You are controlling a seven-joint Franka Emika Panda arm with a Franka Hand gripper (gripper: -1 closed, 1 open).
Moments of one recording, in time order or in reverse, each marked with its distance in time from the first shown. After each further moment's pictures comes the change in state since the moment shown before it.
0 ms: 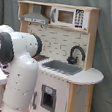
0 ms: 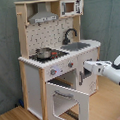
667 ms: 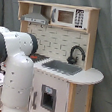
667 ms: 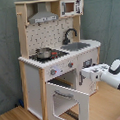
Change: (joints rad) arm -0.036 -0.079 -0.036 -0.023 -0.061 0.153 -0.081
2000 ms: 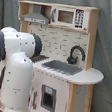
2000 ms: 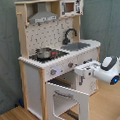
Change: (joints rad) arm -0.158 -0.005 -0.064 -0.003 -0.278 0.201 0.003
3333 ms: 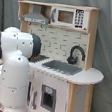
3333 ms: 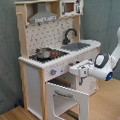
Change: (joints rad) arm -0.036 -0.061 -0.145 0.052 -0.234 0.244 0.061
